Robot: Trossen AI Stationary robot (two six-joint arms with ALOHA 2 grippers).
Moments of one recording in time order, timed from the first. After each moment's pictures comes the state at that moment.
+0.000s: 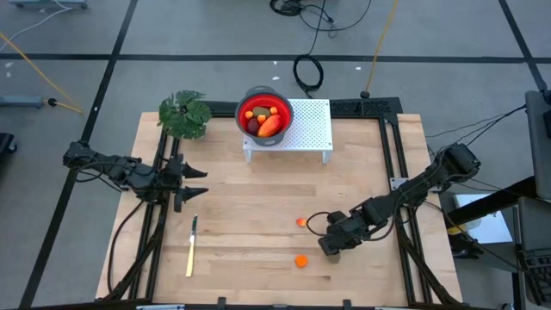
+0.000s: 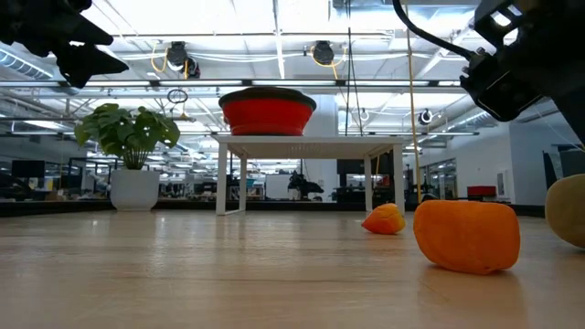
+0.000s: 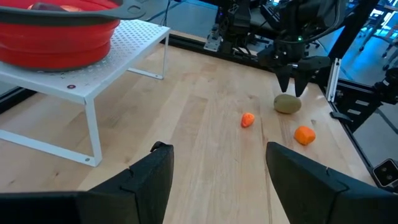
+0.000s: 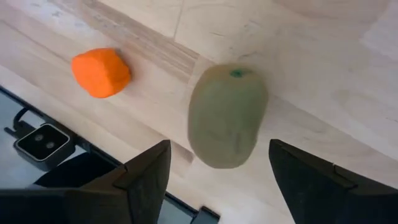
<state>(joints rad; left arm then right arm) -0.38 0.30 0.42 -0.44 -0.44 -0.37 0.50 1.49 0.84 -0.44 -0.23 1.72</state>
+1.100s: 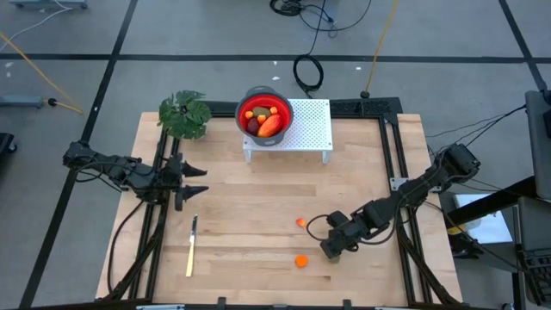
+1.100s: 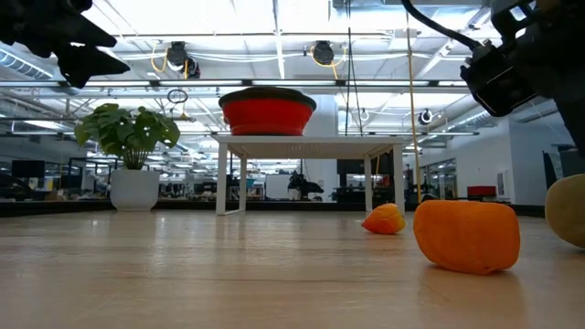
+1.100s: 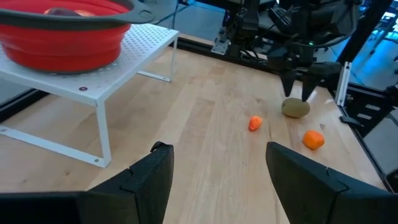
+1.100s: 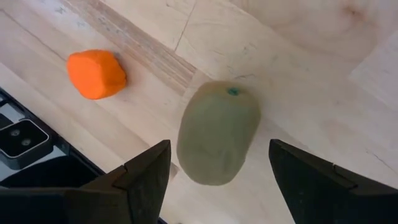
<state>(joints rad) -0.38 0.30 0.42 -0.44 -0.47 -0.37 0.53 1.50 0.84 -0.45 -0.13 1.60</state>
